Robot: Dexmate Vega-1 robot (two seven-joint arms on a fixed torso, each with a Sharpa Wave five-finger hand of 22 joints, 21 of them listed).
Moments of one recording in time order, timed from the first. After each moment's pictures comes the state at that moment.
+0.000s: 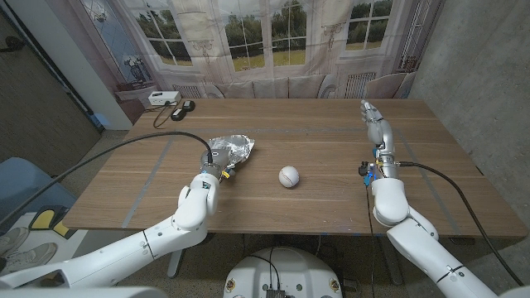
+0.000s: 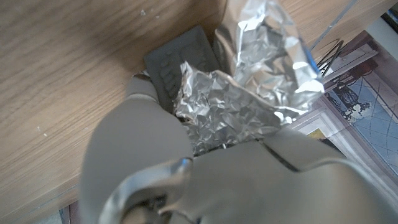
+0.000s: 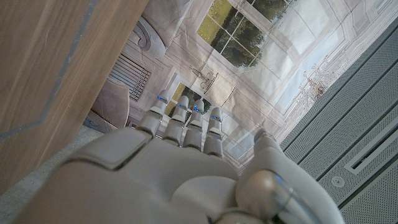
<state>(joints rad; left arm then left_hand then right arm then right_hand) 0.90 0.80 0.87 -1.93 0.96 0.90 -0.09 1.18 0.04 -0.01 -0.15 0.53 0.34 0.08 0.30 0.20 0.28 0.03 0.34 0.27 0.49 -0.04 0.27 0.20 0.85 -0.08 0.47 0.22 -1.29 -0.50 -0.24 -1.87 0.02 0.26 -0.59 0.12 0.10 0.25 -0.03 0.19 0.30 -0.03 0.20 0.18 0.33 0.07 0.22 0.20 0.26 0.05 0.23 0.20 0.22 0.14 0.22 0.18</state>
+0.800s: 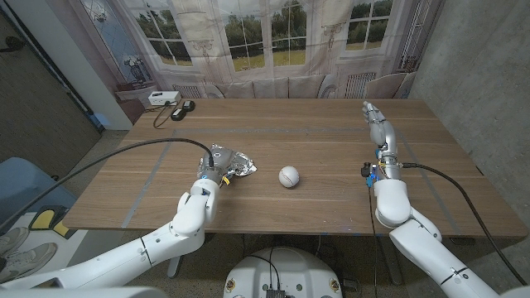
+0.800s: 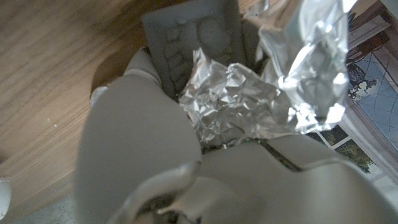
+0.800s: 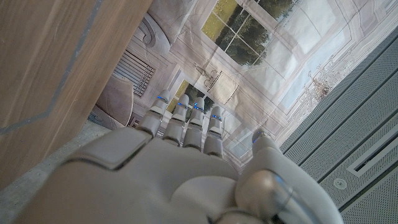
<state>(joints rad) 0.94 0.79 0.84 -1.92 0.97 0.82 0.07 1.37 -0.14 0.22 -0.14 0.53 0.80 0.16 0.63 0.50 0.52 0.02 0.76 0.94 0.73 0.02 0.72 0.64 0.86 -0.09 1.12 0.35 -1.31 -0.51 -0.23 -1.88 0.02 0.25 -0.61 0.12 0.11 0.26 -0.02 0.19 0.31 -0.02 0.20 0.18 0.36 0.08 0.22 0.20 0.28 0.05 0.23 0.21 0.23 0.13 0.22 0.18</state>
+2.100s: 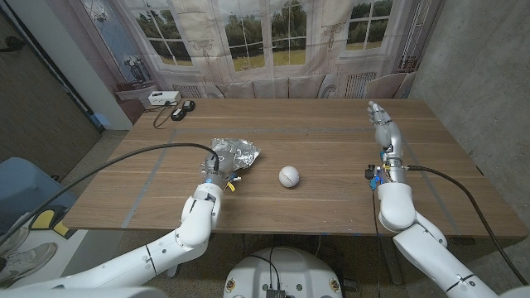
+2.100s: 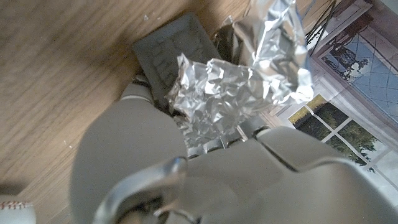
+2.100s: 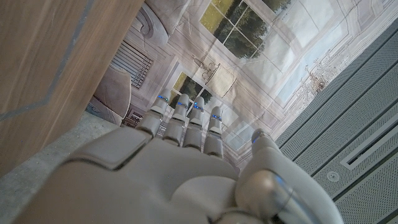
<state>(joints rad) 0.96 0.76 0.86 -1.92 1.22 0.86 -0.11 0.98 -0.04 0.06 0.03 0.20 0.03 -0.09 0.17 0.24 0.07 -0.02 0.24 0.49 0.29 -0.04 0.19 0.43 0.47 0.04 0.89 0.16 -1.35 -0.51 -0.20 -1.91 0.00 0.27 -0.62 0.12 0.11 0.27 -0.02 0.19 0.32 -0.02 0.20 0.18 0.37 0.07 0.22 0.20 0.29 0.04 0.23 0.21 0.24 0.13 0.22 0.18</state>
